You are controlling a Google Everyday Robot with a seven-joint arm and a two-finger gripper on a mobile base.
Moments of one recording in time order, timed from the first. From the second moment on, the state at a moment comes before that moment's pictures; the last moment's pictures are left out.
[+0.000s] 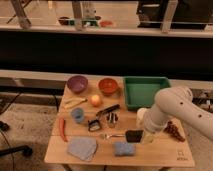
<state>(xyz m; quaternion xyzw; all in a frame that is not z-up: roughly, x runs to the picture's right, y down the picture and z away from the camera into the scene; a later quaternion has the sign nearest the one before) 0.172 0.202 0.652 -0.36 -0.13 0.02 0.92</state>
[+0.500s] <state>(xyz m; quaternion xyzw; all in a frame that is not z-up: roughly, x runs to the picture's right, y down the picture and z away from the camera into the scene) 0.173 0.199 0.661 -0.35 -0.14 0.04 0.92</state>
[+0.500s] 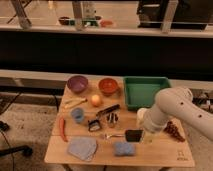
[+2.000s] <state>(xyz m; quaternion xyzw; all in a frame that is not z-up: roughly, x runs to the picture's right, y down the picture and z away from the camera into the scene) 0.130 0.061 0.771 -0.31 -0.20 0.05 0.93</state>
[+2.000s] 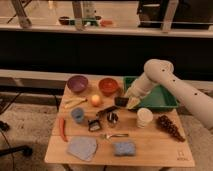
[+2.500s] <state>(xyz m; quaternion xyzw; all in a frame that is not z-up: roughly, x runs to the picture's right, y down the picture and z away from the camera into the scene) 0.131 0.061 0.772 -0.31 -0.20 0.05 0.93</state>
